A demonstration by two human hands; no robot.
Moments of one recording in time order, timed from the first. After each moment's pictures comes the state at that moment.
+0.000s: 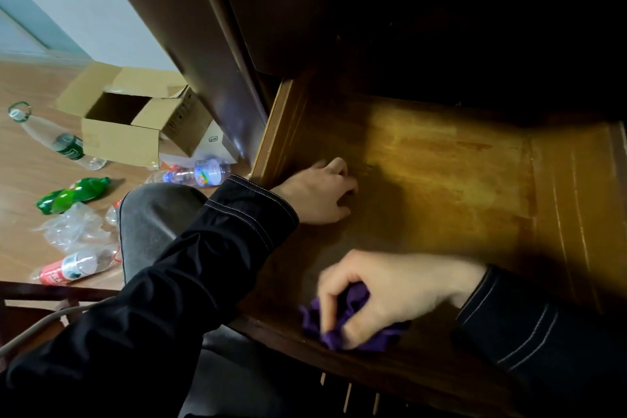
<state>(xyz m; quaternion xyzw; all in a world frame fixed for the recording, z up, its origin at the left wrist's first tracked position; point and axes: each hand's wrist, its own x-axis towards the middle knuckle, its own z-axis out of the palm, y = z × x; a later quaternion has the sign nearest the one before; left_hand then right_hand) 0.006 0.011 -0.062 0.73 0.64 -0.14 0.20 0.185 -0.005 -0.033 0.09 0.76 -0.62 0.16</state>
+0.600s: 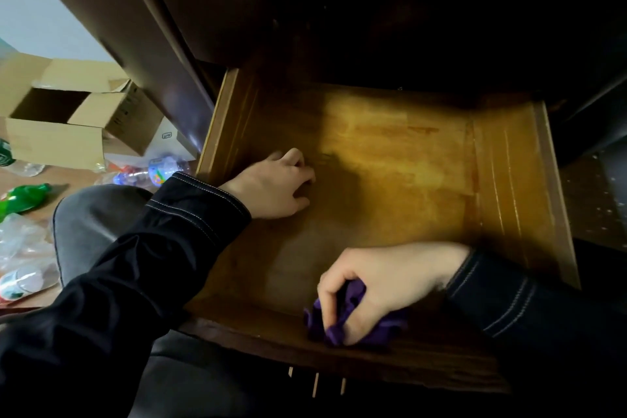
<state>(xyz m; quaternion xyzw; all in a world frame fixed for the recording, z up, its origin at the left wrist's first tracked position) 0.005 0.011 -0.070 0.74 0.64 -0.13 0.19 0.224 0.003 -0.035 0.15 0.74 -0.62 0.23</state>
